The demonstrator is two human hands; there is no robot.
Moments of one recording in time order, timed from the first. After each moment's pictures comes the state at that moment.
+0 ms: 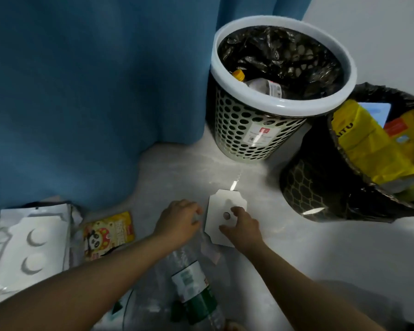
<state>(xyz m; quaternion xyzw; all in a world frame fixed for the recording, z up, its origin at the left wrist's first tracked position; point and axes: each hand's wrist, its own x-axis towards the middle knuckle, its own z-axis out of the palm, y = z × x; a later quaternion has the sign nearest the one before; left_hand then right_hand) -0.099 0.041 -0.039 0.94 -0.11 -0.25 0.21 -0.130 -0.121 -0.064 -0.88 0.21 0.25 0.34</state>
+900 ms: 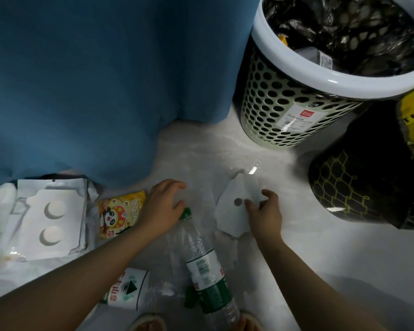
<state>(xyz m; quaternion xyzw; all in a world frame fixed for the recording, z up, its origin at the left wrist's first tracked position) -0.104 0.106 -0.074 0.94 0.00 -0.15 0.30 -0.120 -0.109 -0.080 -0.82 0.32 0.12 0.46</state>
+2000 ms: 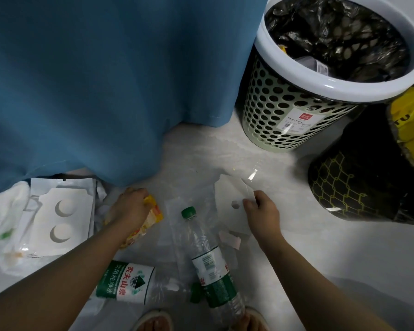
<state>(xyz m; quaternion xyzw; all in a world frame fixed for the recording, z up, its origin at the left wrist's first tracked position) -0.103 0.169 -0.086 0.96 0.13 -0.21 0.13 -0.126 -0.094 -0.055 -0.84 0.24 0.12 0.47</state>
